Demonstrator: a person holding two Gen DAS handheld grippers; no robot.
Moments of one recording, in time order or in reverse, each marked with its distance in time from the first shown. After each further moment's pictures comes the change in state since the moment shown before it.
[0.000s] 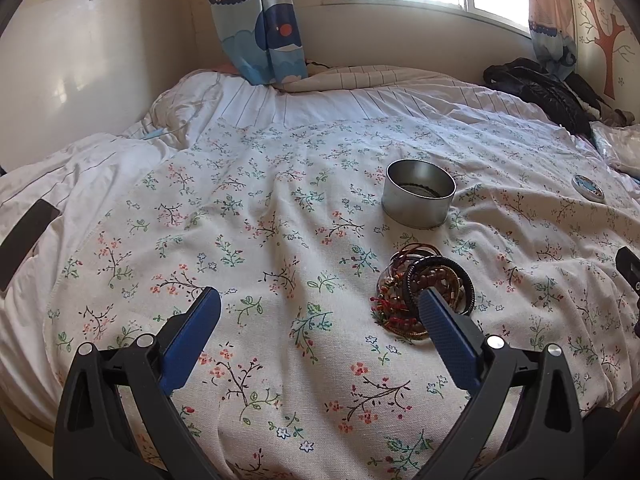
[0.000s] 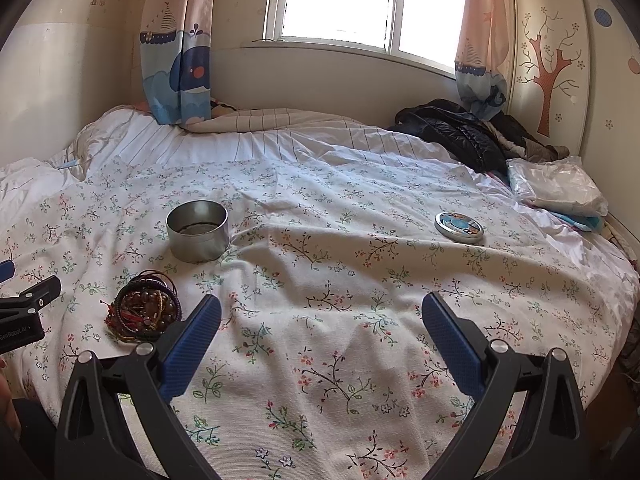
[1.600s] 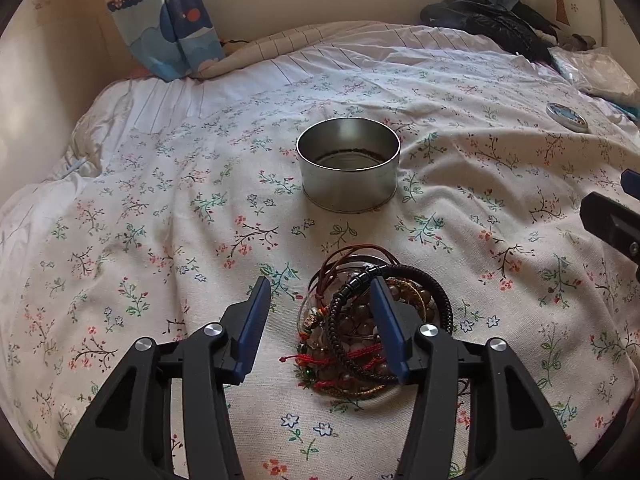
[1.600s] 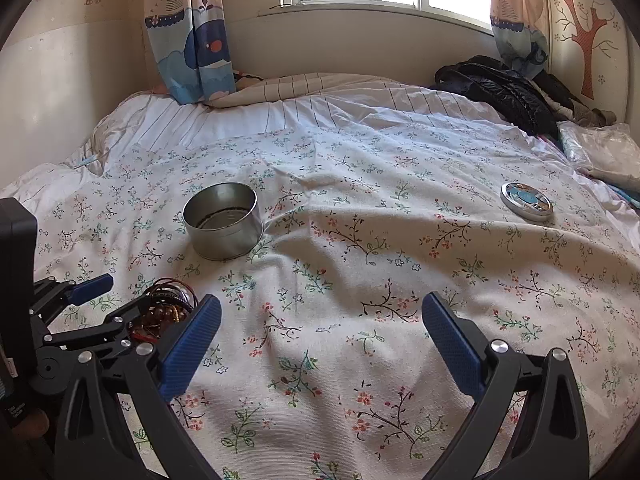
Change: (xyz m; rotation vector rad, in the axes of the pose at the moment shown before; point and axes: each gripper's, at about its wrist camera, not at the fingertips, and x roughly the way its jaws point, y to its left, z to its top) left arm 0.086 -0.076 0.021 0.252 0.115 -0.117; right arm 0.073 0.014 0.020 0.055 0.146 0.171
